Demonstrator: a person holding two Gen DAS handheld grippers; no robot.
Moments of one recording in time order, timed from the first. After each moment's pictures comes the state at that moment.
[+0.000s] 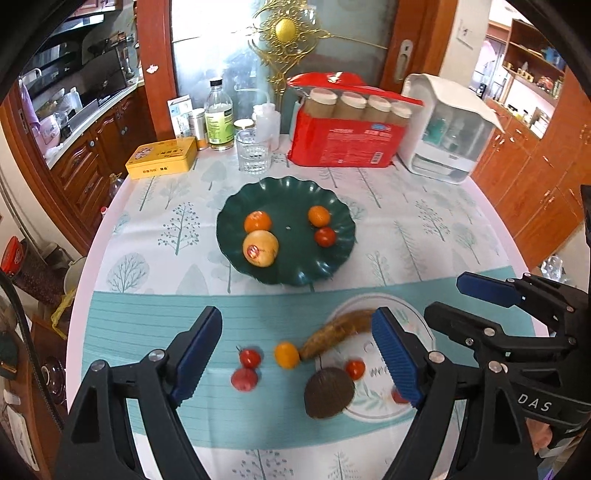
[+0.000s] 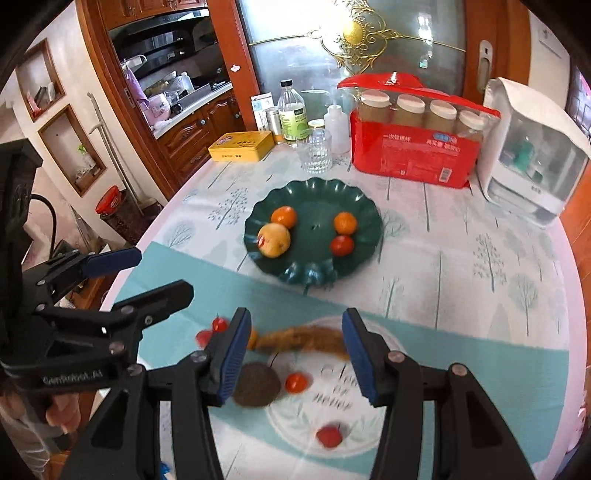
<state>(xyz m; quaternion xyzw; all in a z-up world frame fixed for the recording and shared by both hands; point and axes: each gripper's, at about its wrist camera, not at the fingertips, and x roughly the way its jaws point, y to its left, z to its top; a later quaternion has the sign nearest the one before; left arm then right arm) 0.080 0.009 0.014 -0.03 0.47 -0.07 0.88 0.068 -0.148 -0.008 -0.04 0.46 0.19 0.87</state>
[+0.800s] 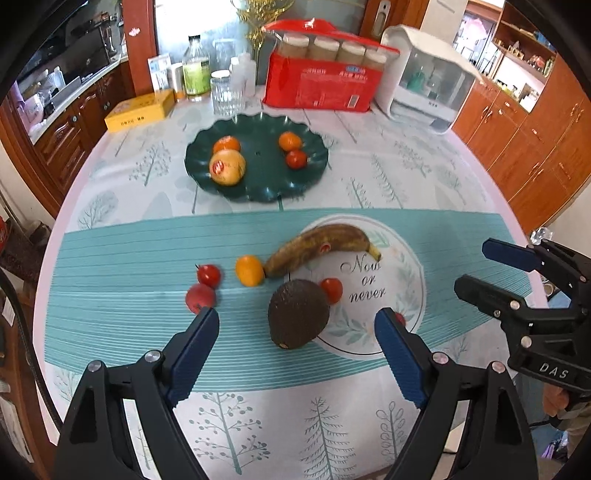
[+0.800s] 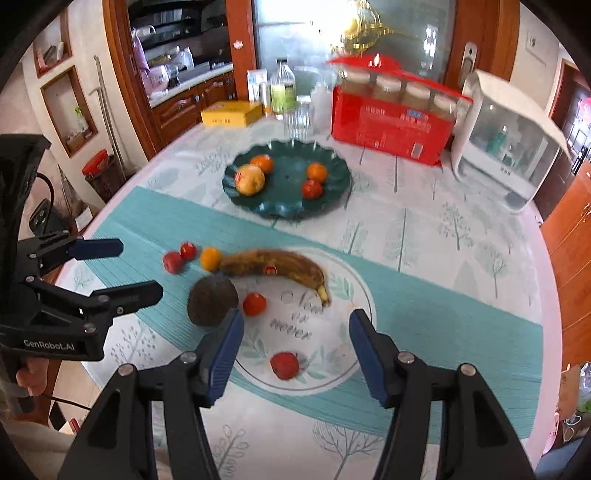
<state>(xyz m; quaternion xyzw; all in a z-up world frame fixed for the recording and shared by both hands) 0.022 -0.024 -0.058 -0.03 0.52 -0.09 0.85 0.009 -0.192 -0.061 -0.11 0.47 0.17 0.86</state>
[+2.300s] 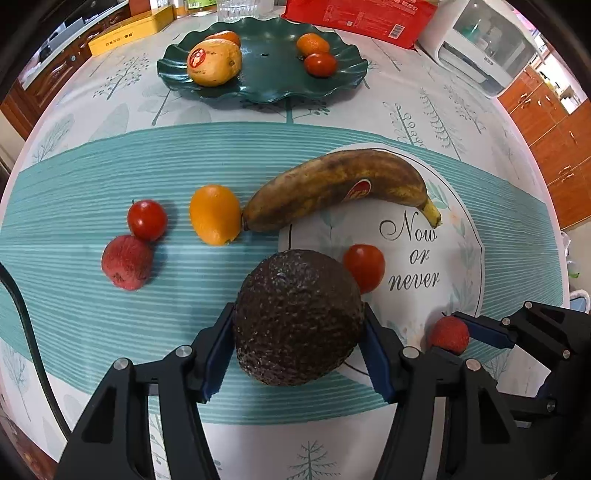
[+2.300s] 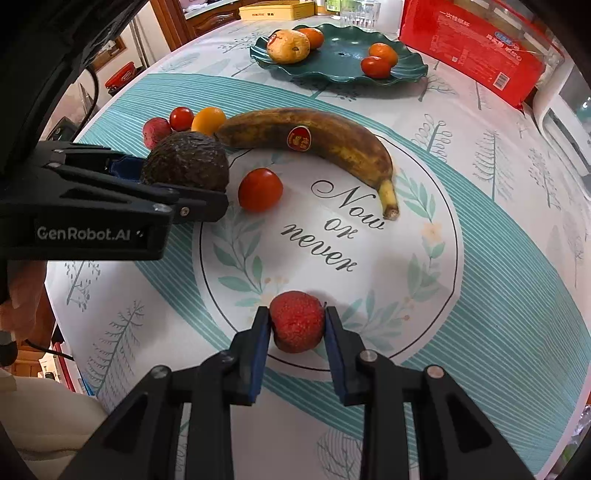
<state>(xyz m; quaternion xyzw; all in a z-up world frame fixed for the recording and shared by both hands) 0.070 -0.042 -0.174 -0.07 0.61 -0.06 0.79 0.030 -0.177 -0.184 -0.17 0.57 0.24 0.77</state>
